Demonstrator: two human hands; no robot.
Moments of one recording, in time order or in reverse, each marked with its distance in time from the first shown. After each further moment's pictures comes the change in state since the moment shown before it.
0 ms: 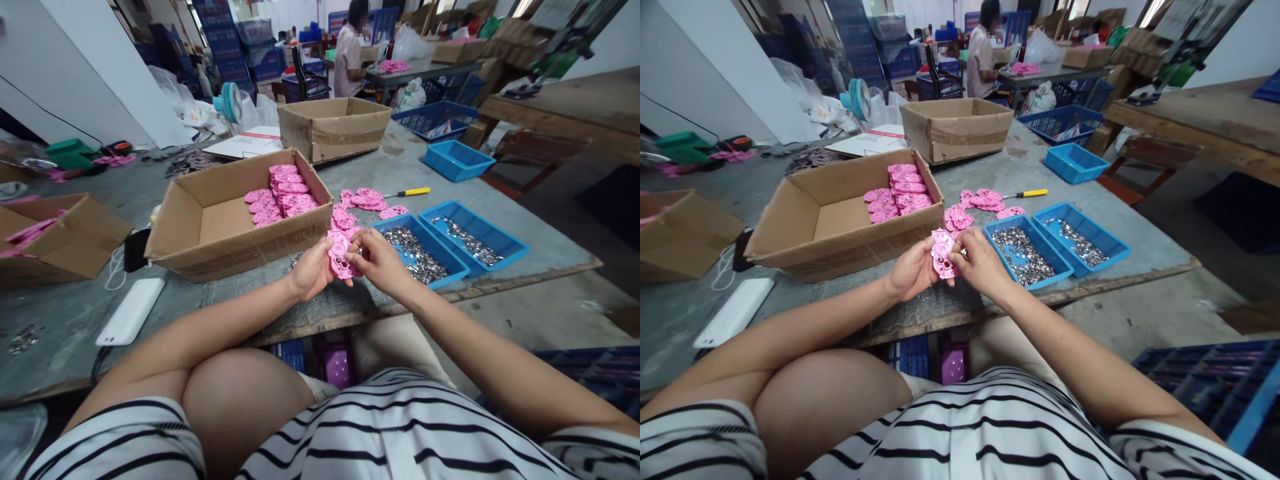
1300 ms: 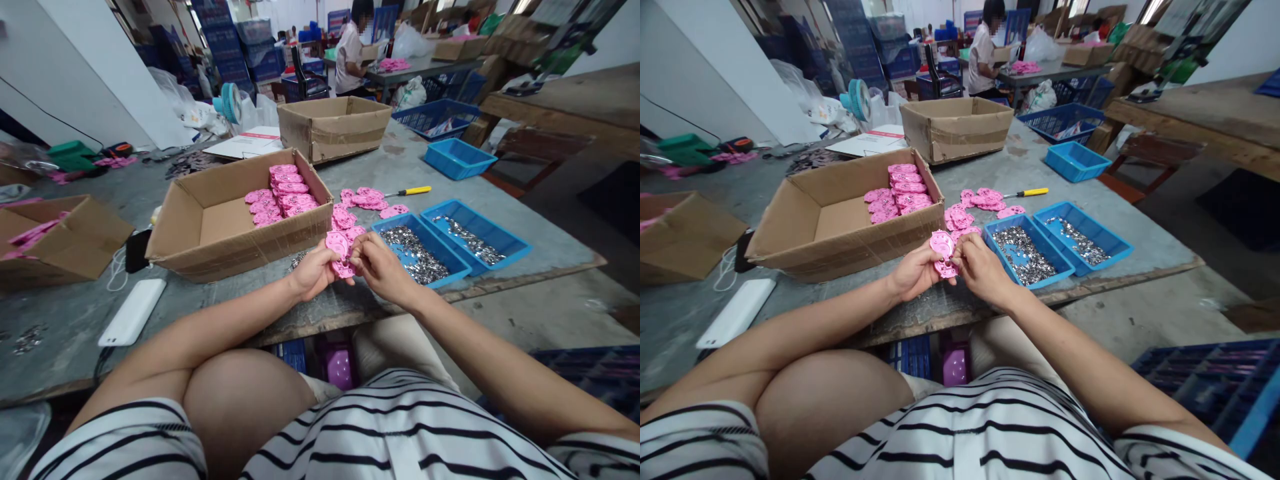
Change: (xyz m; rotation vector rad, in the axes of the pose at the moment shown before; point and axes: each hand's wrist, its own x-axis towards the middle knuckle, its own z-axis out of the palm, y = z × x) left_hand -0.002 -0.003 -0.002 0.051 0.078 0.019; right_hand -0.012 0.006 -0.003 -0.164 -0.109 -0.254
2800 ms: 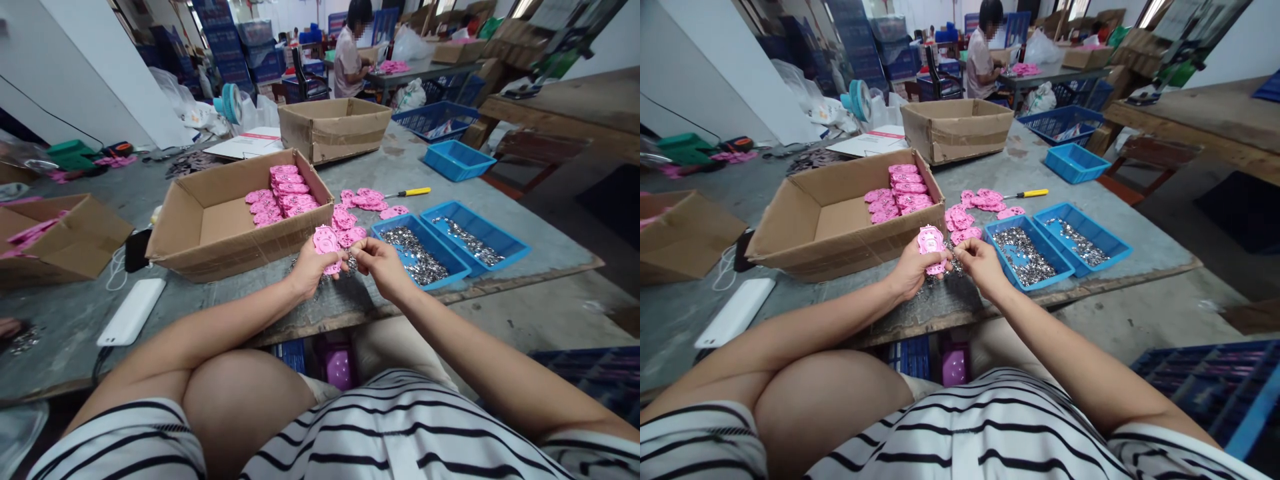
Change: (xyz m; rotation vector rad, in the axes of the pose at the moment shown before) left_hand 0.000 0.000 0.002 0.231 0.267 0.158; right_hand 0.010 -0.005 0.016 0.712 0.188 0.633
